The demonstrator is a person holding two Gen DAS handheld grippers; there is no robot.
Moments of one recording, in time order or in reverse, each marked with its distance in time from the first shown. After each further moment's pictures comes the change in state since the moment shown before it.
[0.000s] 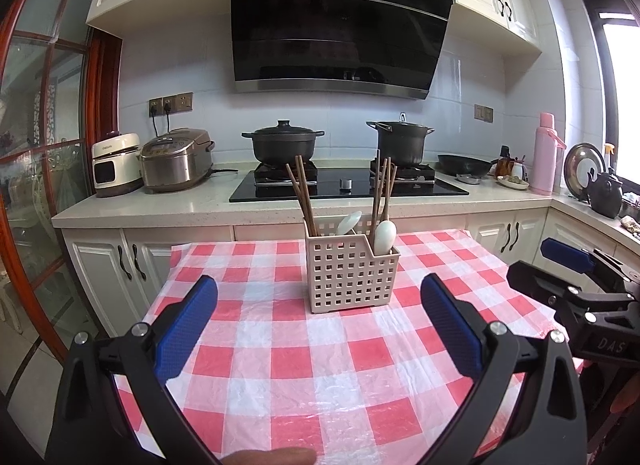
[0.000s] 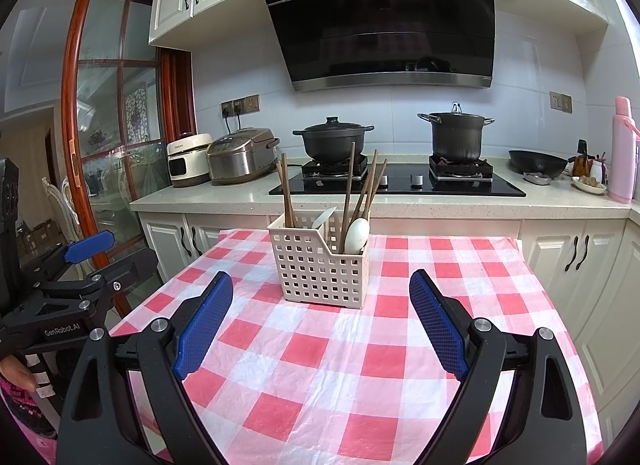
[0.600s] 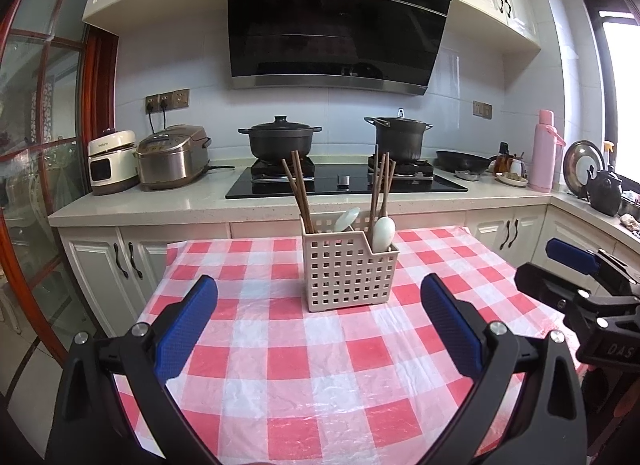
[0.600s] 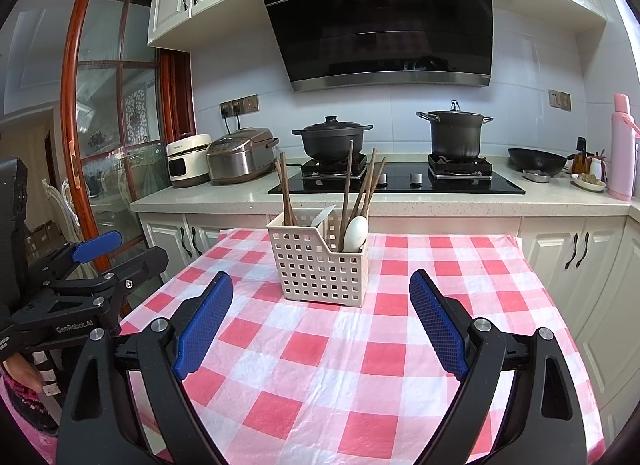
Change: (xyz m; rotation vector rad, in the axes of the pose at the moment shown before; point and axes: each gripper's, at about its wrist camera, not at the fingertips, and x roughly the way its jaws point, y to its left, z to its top) left arm 0.009 -0.001 0.000 0.007 0.012 -0.004; right arm -0.004 -0.003 -0.006 0.012 0.002 0.000
